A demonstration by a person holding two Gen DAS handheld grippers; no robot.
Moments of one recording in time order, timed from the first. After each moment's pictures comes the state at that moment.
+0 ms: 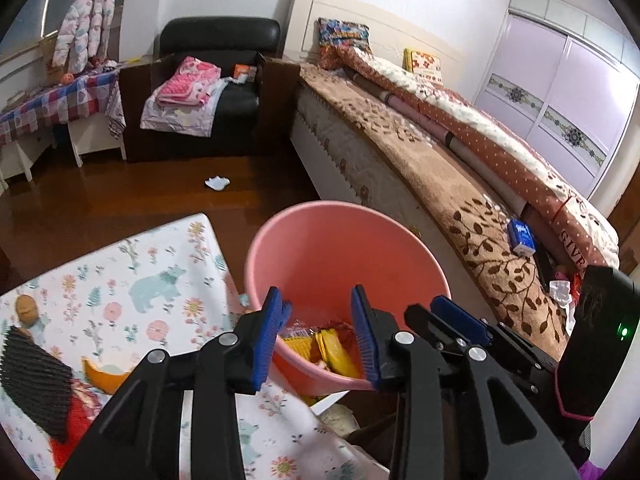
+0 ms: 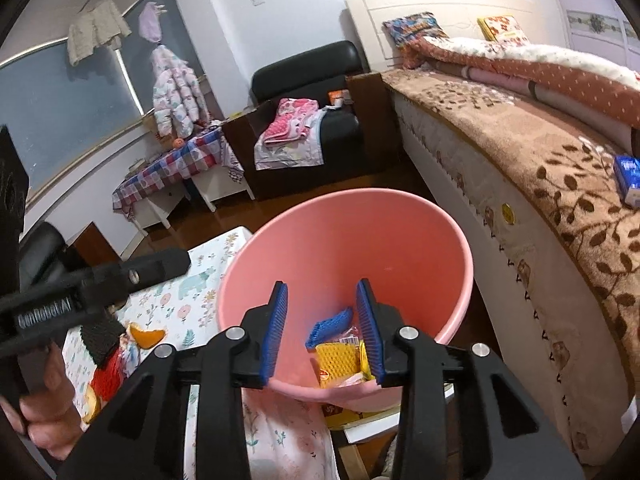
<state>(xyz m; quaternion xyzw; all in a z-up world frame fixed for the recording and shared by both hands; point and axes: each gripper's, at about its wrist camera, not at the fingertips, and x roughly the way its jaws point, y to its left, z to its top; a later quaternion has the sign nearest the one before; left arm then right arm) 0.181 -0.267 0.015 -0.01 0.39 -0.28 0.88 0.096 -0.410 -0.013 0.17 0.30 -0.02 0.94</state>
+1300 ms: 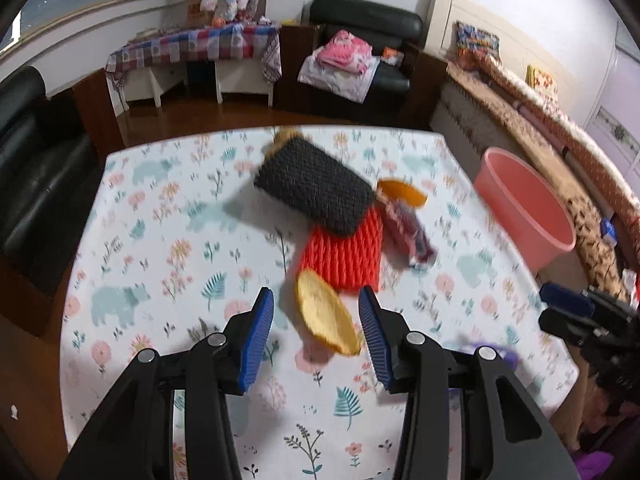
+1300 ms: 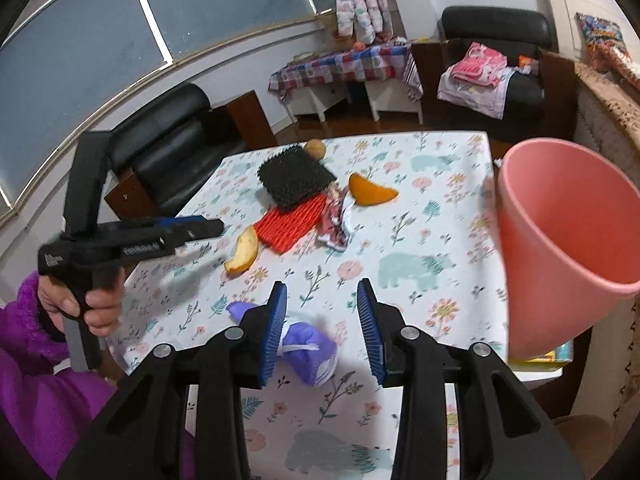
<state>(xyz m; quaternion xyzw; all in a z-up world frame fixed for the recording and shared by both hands) 0.067 -0.024 -0.036 -0.03 0.45 -0.07 0.89 0.033 -0.249 -0.013 0.06 0.39 0.29 0.87</state>
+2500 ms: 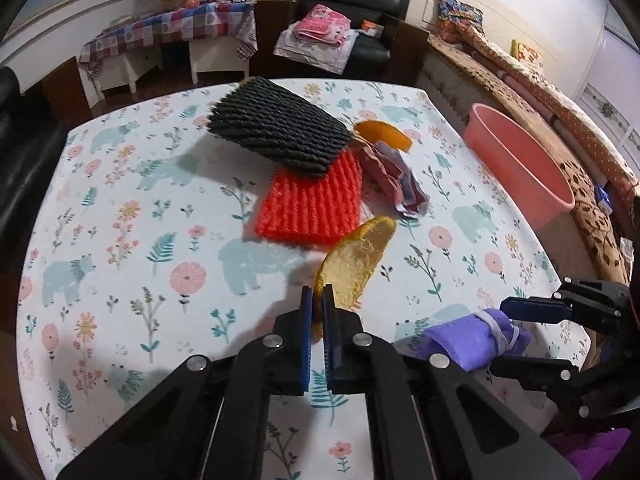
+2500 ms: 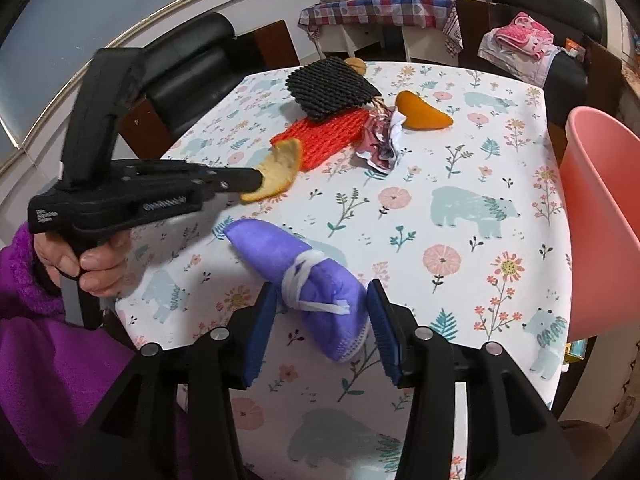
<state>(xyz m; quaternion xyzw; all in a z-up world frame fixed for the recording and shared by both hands) 0.068 -0.039 -0.075 -0.02 0.48 -0.10 0.87 0.036 -0.211 -0.054 -0.02 0.47 0.33 0.82</state>
